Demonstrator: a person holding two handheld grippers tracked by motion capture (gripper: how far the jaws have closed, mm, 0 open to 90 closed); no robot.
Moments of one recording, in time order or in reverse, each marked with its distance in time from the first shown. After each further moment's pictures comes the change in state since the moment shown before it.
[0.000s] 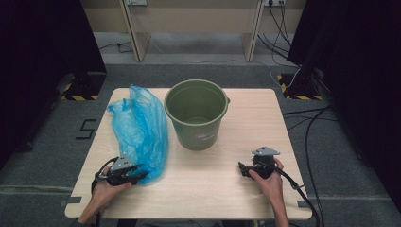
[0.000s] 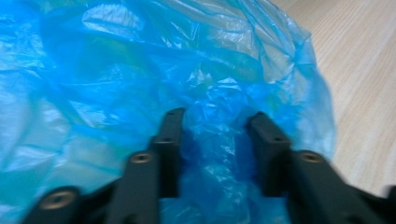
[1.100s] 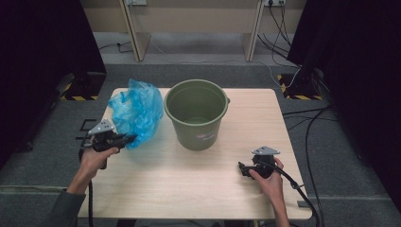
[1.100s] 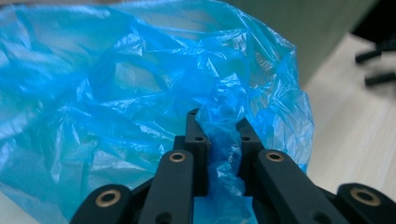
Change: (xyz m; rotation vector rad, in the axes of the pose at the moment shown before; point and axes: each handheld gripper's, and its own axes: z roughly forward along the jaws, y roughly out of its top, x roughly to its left) left arm 0.073 0.084 -0.042 -0.217 0.012 -0.137; right arm -0.002 0.001 0.001 -0.001 0.007 -0.007
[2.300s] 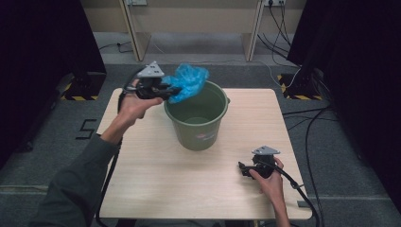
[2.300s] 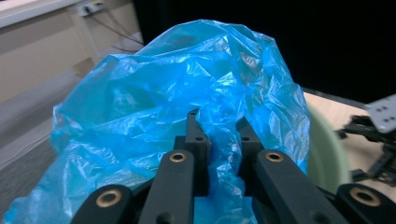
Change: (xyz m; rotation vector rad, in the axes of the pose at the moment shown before) left arm -0.097 0.194 0.081 0.005 -0.096 0.305; right arm -0.001 0.000 0.000 0.002 0.001 -0.005
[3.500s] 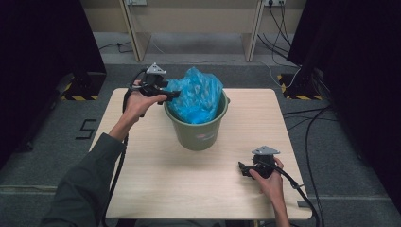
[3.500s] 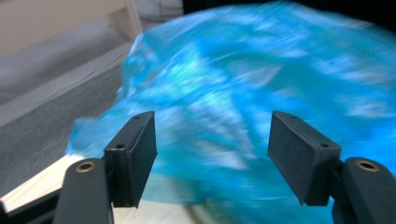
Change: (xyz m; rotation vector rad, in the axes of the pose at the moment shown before) left arm 0.050 -0.031 0.031 0.149 0.178 -0.161; right arm 0.000 0.000 0.000 -0.001 0.000 0.002
